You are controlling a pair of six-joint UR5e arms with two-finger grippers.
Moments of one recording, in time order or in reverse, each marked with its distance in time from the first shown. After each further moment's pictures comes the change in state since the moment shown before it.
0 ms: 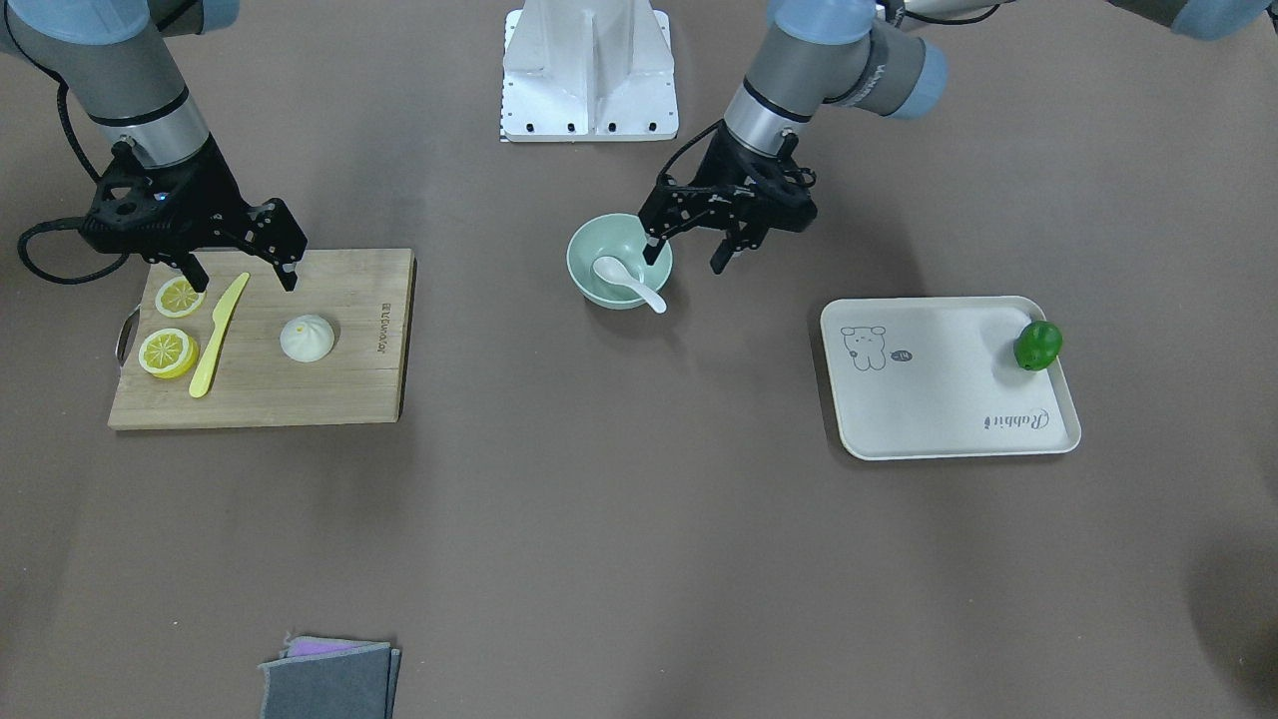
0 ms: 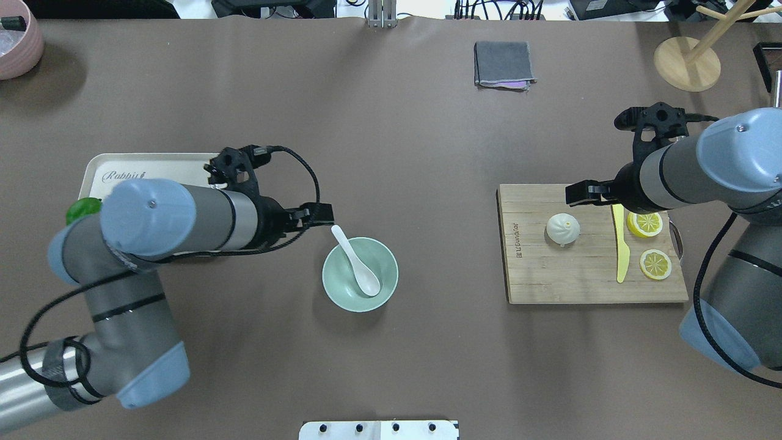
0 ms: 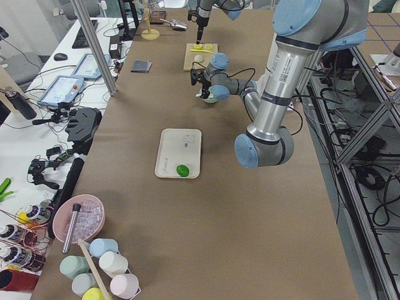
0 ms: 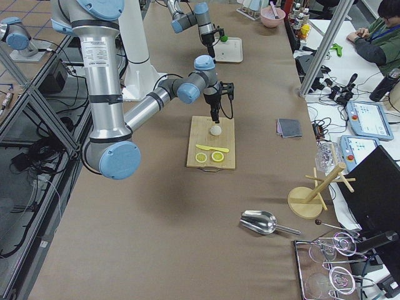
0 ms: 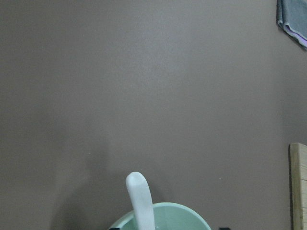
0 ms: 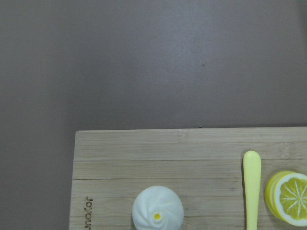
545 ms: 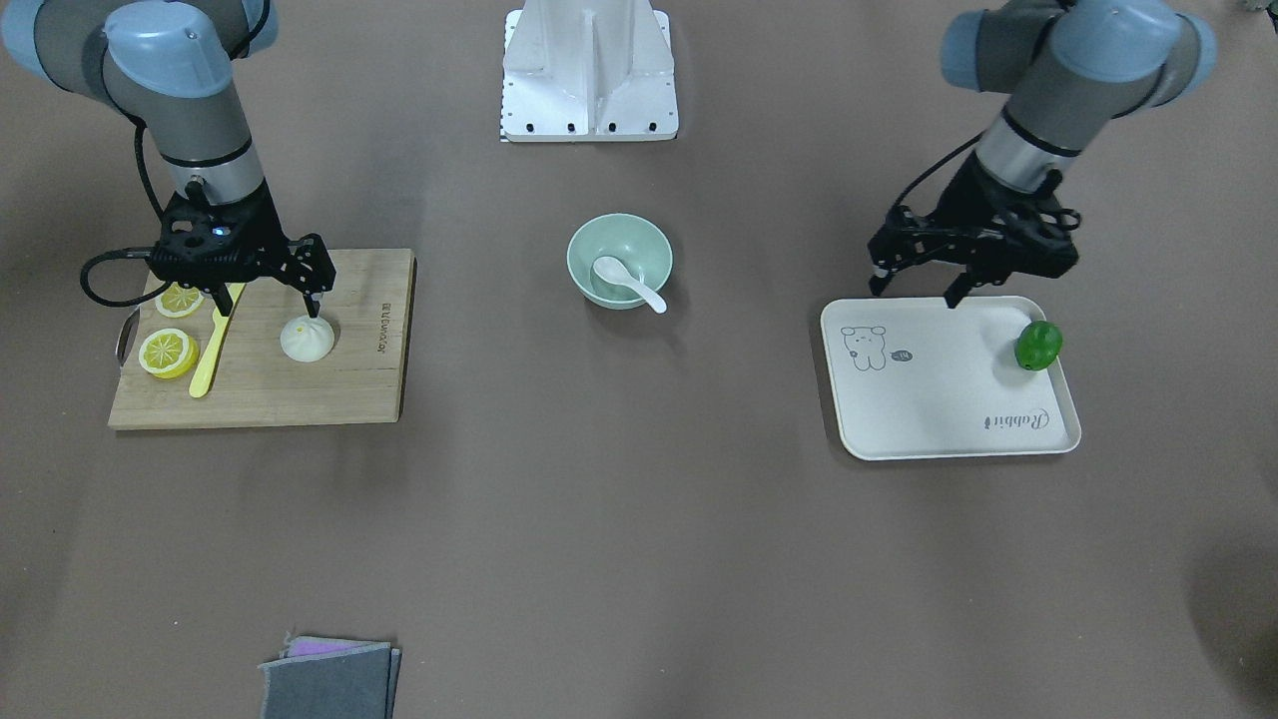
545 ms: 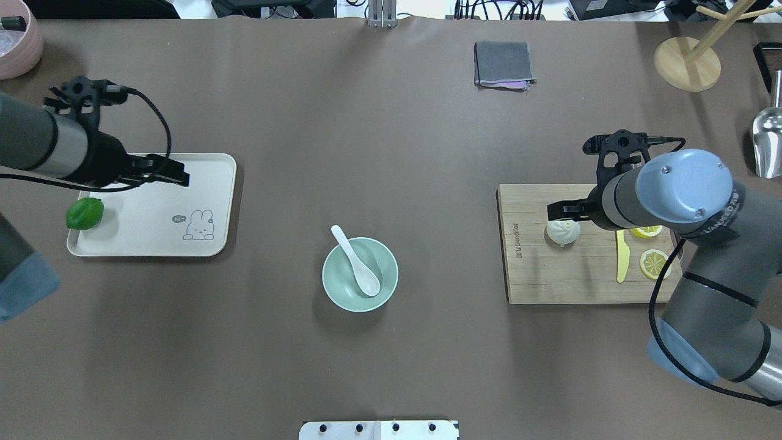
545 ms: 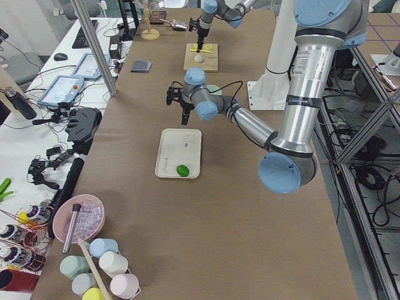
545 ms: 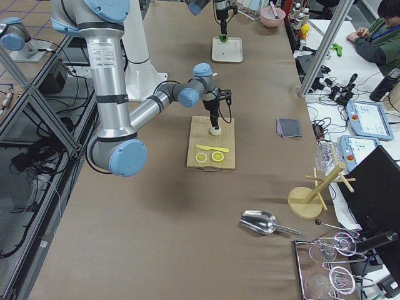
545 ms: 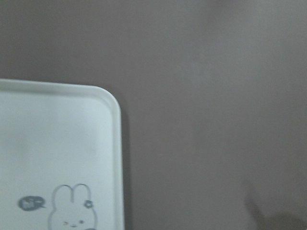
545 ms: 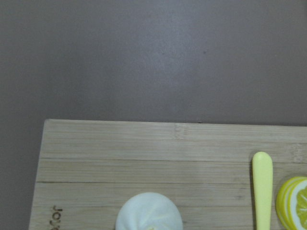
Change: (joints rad) left arm -0.363 0.247 -0.034 0.039 -0.333 0.495; right arm -0.109 0.032 -0.105 0.000 -0.151 0.019
